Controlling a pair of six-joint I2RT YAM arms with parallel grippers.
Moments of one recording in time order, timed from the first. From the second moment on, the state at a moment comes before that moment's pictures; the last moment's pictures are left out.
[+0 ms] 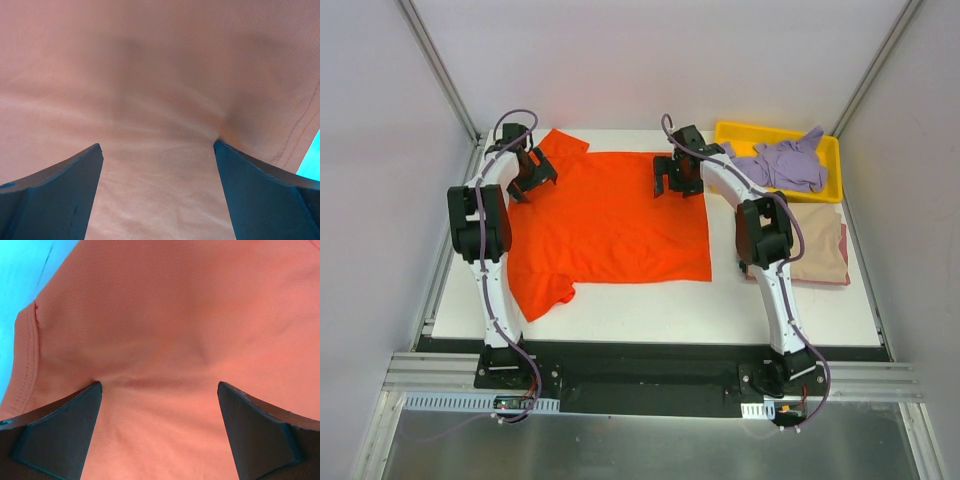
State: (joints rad) left arm 0.07 2.22 1.77 -0.64 0.00 -0.59; right arm 0.43 2.43 2.13 -0.74 -0.11 0.29
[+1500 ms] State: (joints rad) left arm 0.08 0.74 0.43 -0.91 -0.17 -1.05; right arm 0.42 1.21 0.80 -0.30 0.01 0.48
